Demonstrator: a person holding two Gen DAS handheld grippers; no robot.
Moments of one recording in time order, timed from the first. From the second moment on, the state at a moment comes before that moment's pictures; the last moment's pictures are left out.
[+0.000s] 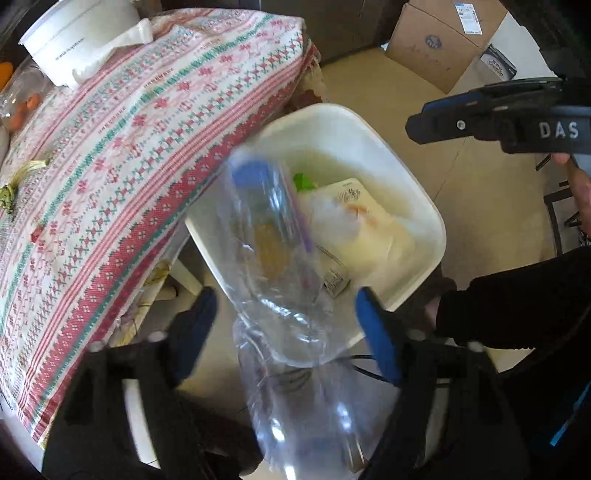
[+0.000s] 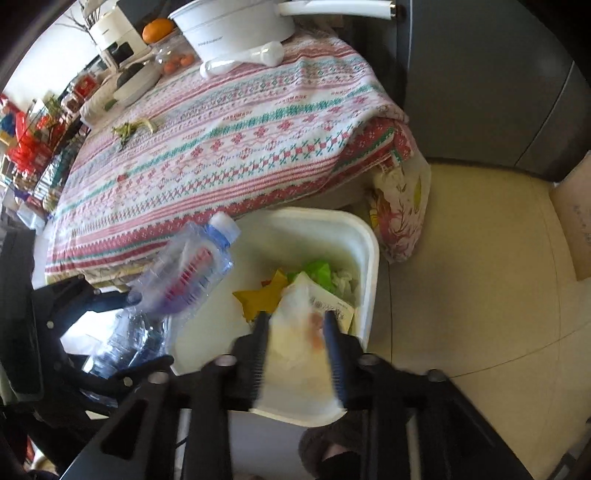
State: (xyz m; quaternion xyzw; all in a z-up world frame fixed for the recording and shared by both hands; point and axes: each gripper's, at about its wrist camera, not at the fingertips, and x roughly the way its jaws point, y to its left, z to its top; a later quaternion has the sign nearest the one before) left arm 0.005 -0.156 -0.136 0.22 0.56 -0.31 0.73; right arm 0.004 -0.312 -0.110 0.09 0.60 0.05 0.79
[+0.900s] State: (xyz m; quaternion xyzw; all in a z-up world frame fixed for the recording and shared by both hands) left arm 0.050 -0.095 -0.080 0.15 0.52 -0.27 0.80; right arm 0.027 -0.296 -0.054 0.09 0.54 0.05 0.84
